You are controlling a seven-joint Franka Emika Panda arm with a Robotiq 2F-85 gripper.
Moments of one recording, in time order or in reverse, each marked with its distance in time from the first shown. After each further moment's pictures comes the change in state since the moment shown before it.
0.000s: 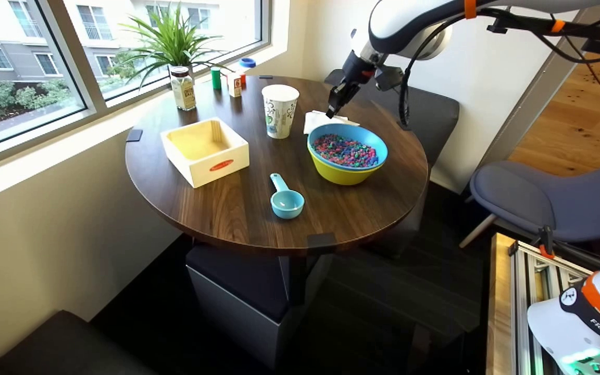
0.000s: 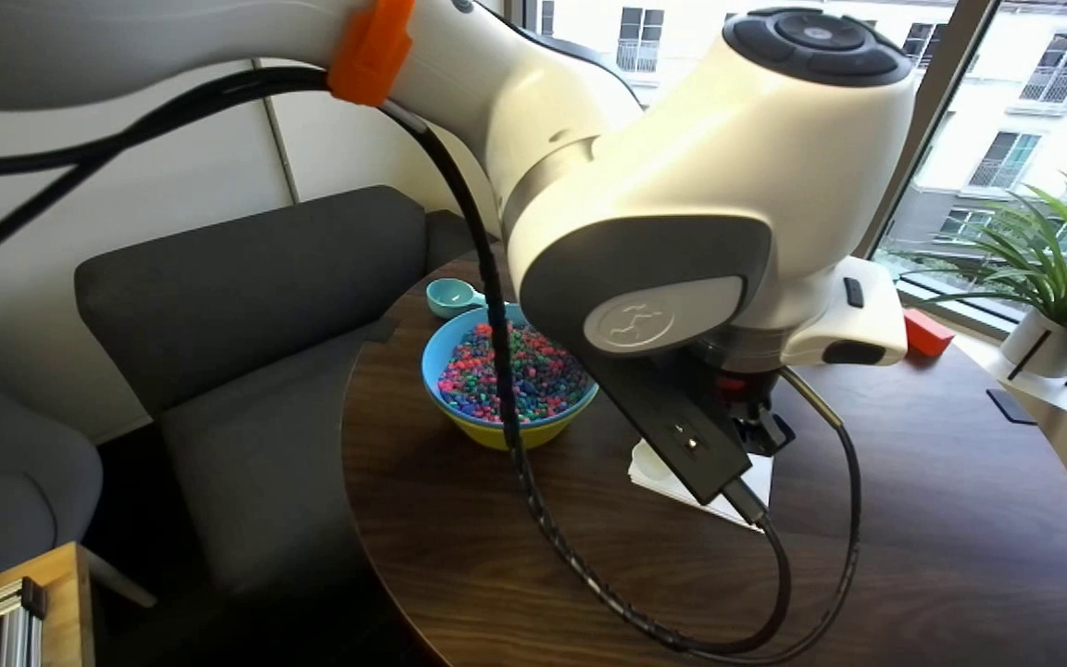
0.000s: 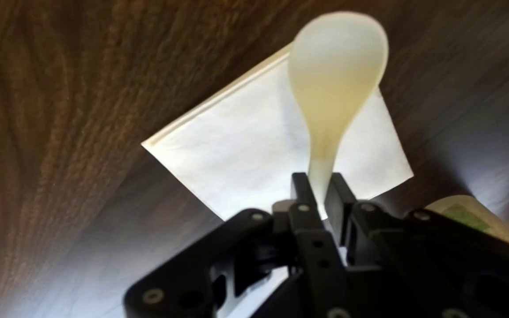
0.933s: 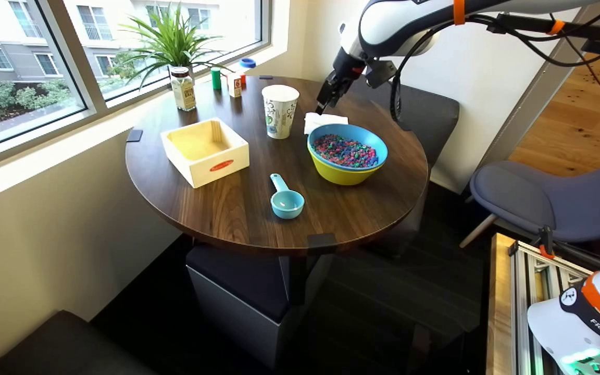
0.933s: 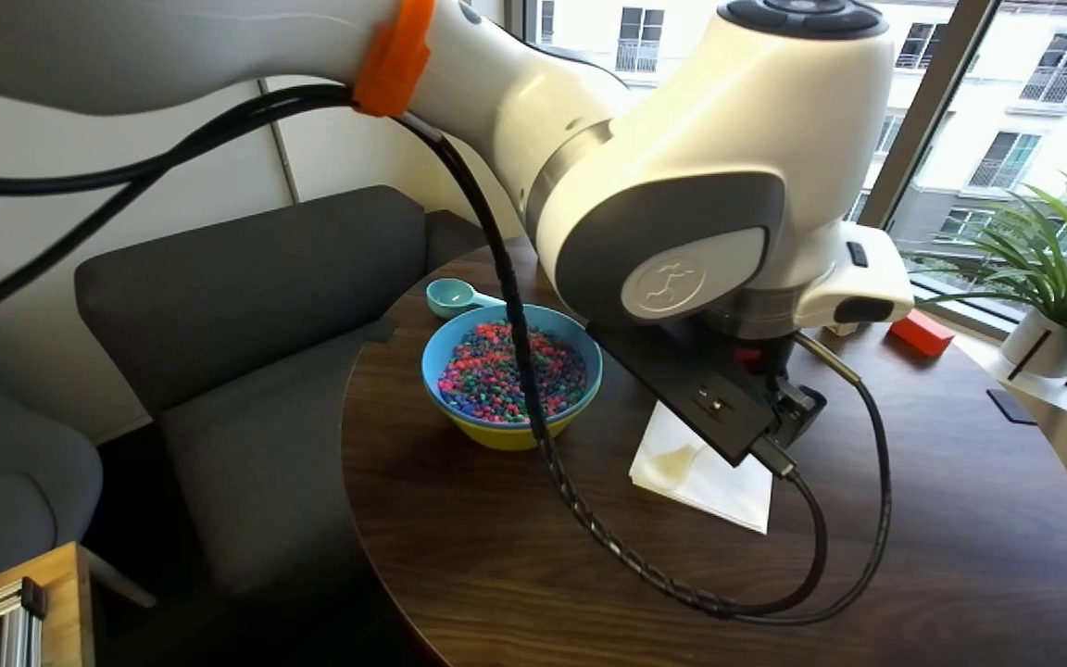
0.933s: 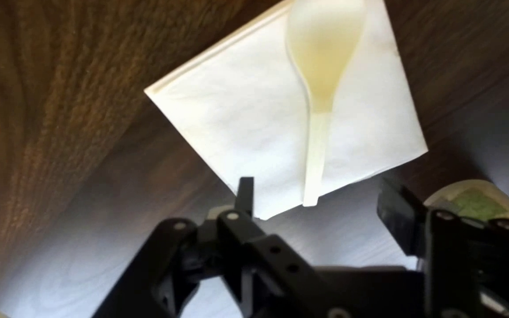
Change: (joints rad) arm 0.000 0.044 0.022 0.079 -0.125 0.000 0.065
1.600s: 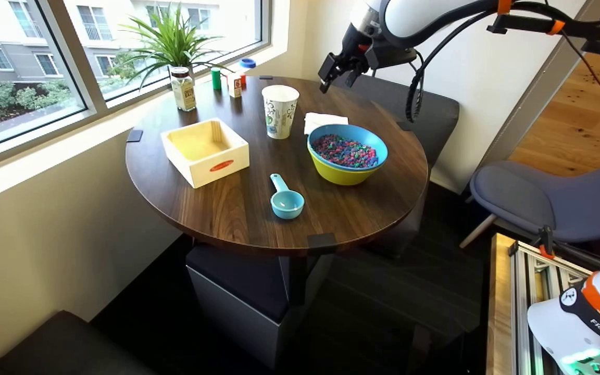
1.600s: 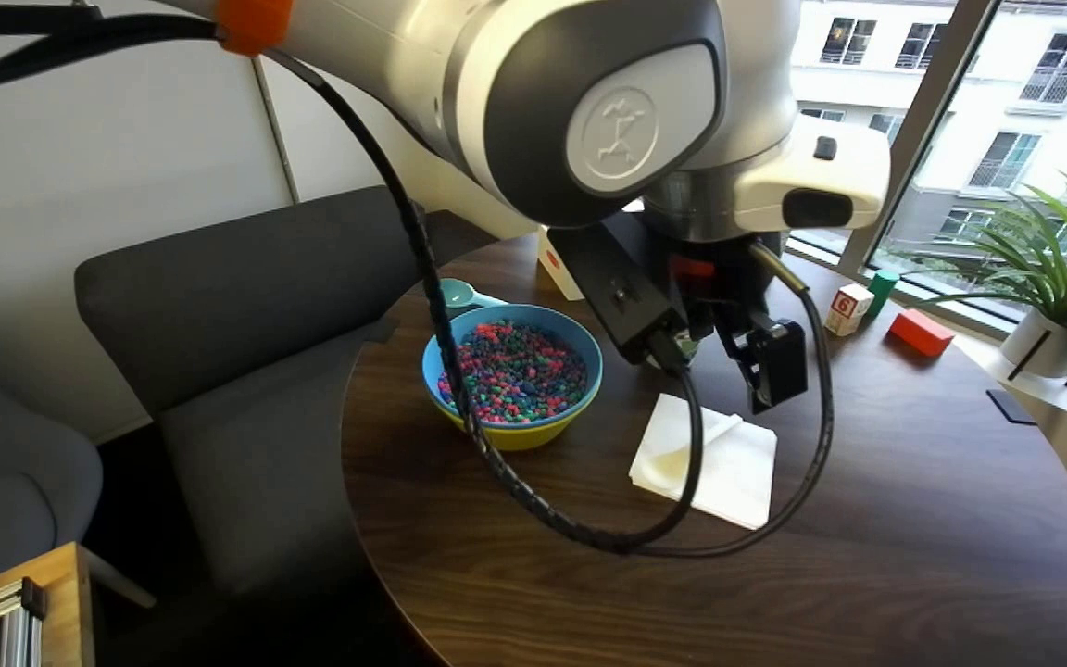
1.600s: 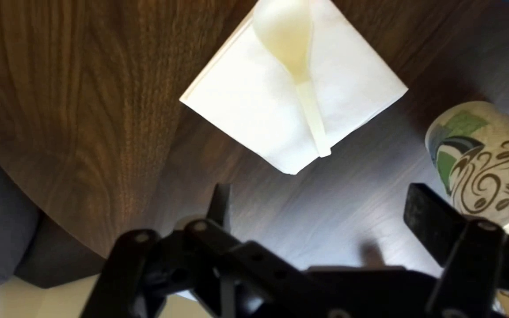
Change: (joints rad) arm 0.076 -0.153 -0.038 -0.081 -0.258 0.000 0.522
